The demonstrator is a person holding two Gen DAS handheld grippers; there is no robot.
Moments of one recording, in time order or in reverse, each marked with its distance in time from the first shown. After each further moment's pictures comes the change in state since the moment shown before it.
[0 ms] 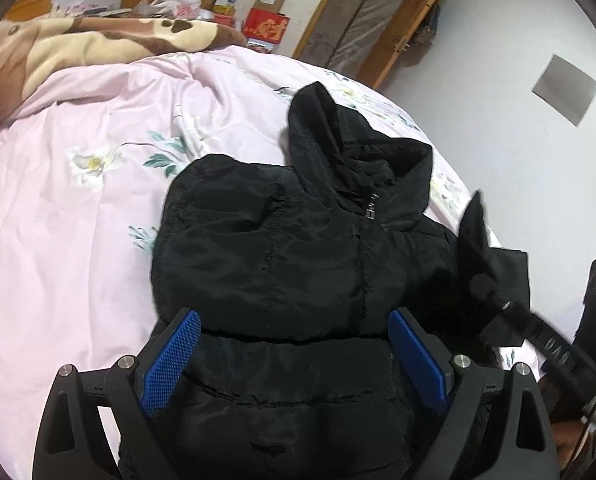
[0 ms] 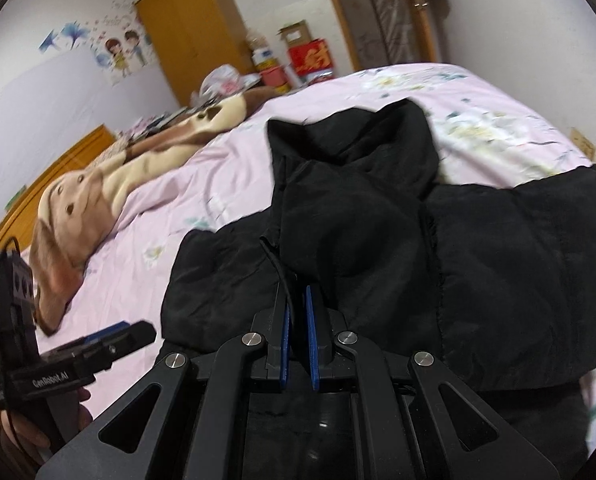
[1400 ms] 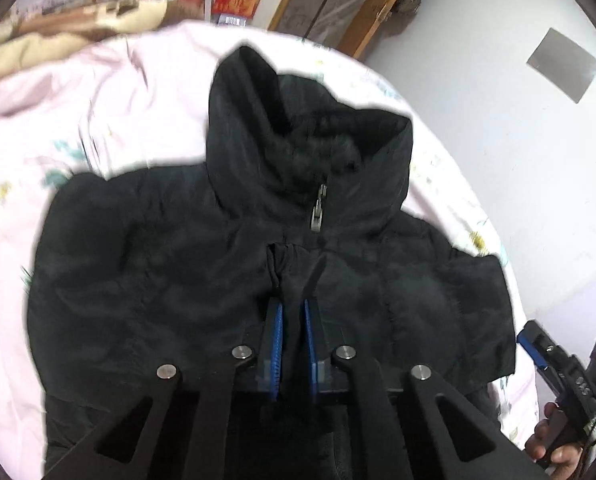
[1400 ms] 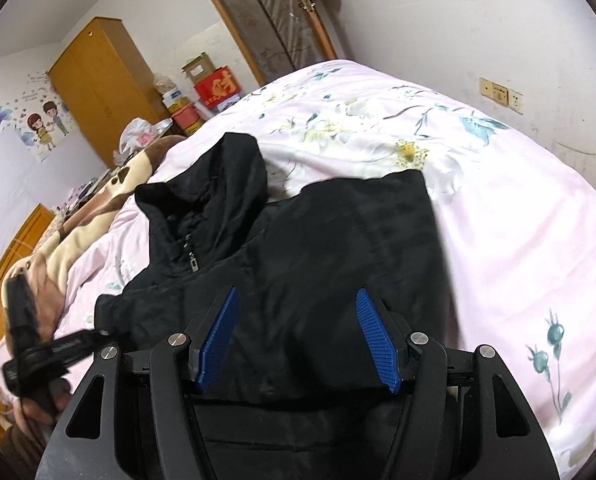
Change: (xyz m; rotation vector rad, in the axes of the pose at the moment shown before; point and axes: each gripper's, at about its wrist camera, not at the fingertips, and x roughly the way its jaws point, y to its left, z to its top) left arm 0.082 -0.082 0.040 0.065 0.068 -0.043; right arm -0.056 -0.161 0.009 0.287 -0.082 -0.177
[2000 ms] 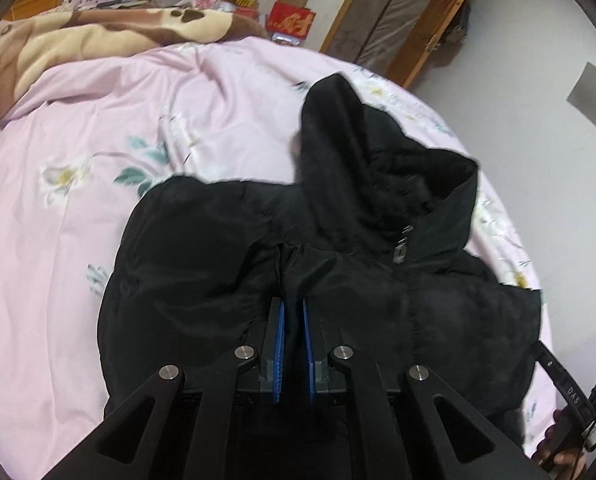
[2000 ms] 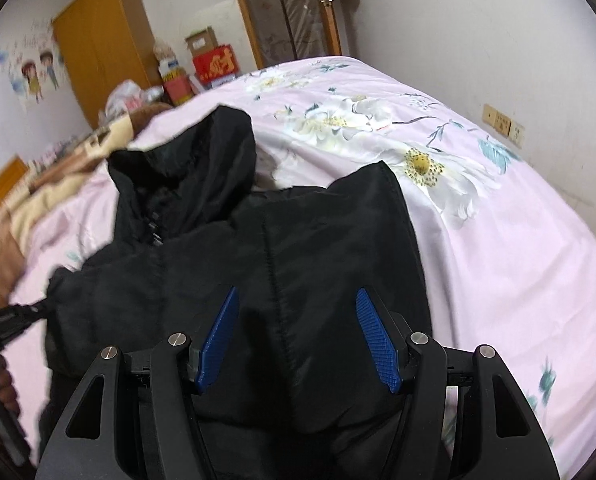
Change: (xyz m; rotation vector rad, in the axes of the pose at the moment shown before) left arm -0.010 0.065 -0.004 -0.118 -0.049 0.137; right arm 0.046 0.014 0.002 -0.185 0.037 -0.139
